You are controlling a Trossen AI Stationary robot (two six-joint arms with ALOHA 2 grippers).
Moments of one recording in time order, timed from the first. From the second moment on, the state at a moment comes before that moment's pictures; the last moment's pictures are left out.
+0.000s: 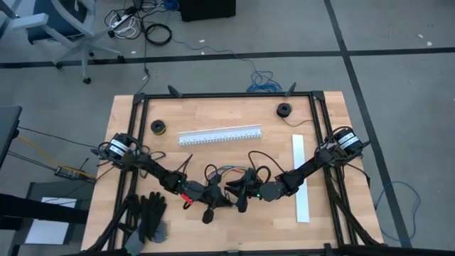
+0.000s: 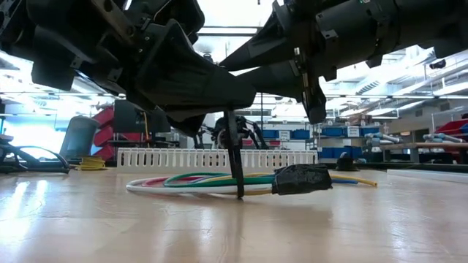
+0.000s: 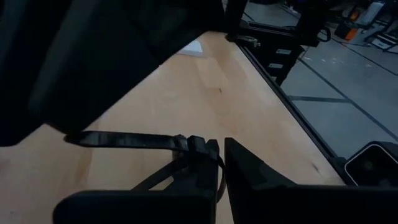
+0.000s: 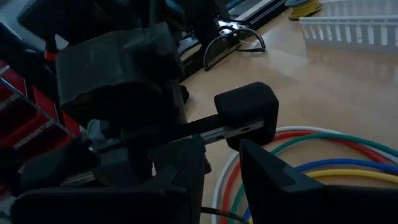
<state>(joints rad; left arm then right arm) -0.44 1.91 0.74 0.89 -0.16 -0.28 0.48 1.89 0.85 0.82 0.66 0.71</state>
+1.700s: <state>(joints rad) -0.43 1.91 0.74 0.93 -0.15 -0.40 0.48 1.90 0.85 0.84 0.48 0.68</state>
